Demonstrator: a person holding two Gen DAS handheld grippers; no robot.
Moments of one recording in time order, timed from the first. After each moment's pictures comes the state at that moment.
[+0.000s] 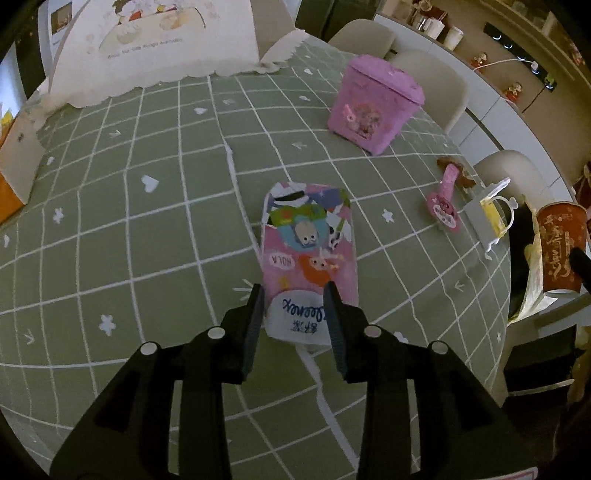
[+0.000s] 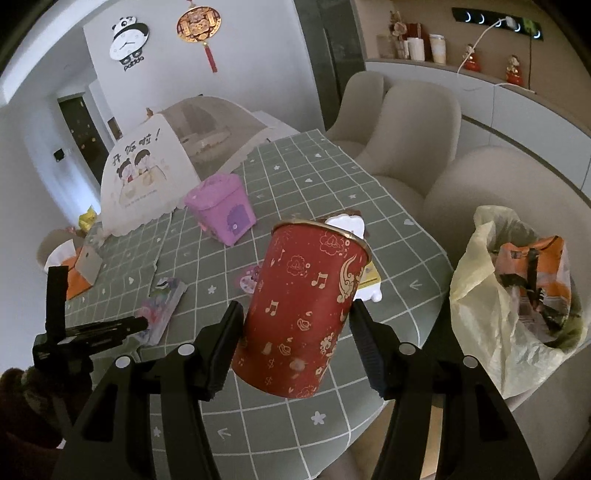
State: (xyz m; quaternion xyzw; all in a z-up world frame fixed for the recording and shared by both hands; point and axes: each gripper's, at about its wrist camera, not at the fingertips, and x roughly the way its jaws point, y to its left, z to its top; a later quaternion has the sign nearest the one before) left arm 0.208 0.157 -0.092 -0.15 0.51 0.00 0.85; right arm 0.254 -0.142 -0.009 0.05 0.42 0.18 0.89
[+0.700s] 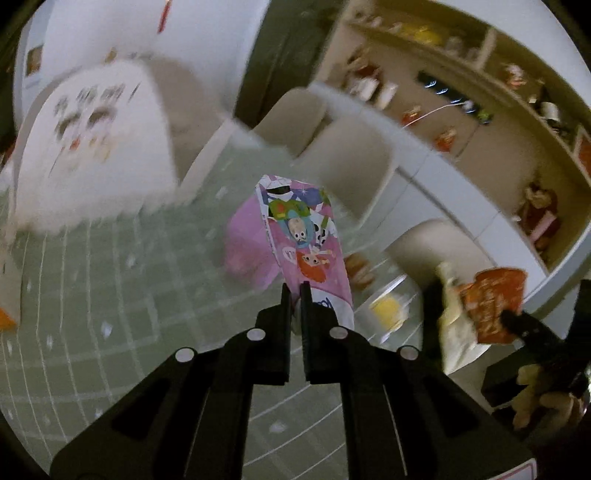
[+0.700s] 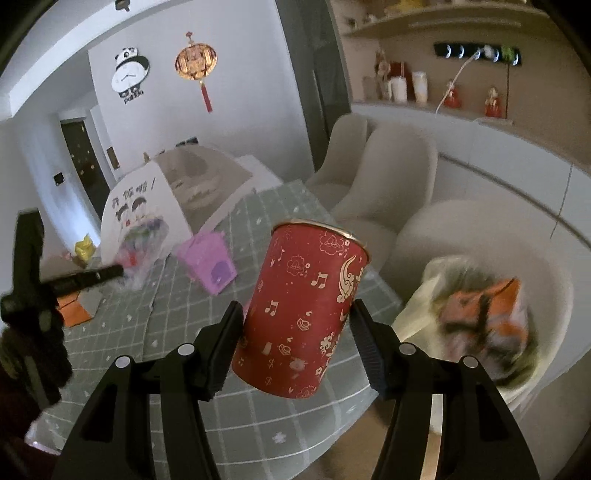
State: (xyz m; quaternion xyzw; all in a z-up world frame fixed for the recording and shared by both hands) left arm 0.250 0.110 0.054 -0.14 0.36 -0.09 0.92; right arm 0.248 -0.199 0.048 0.05 0.34 0.16 0.93
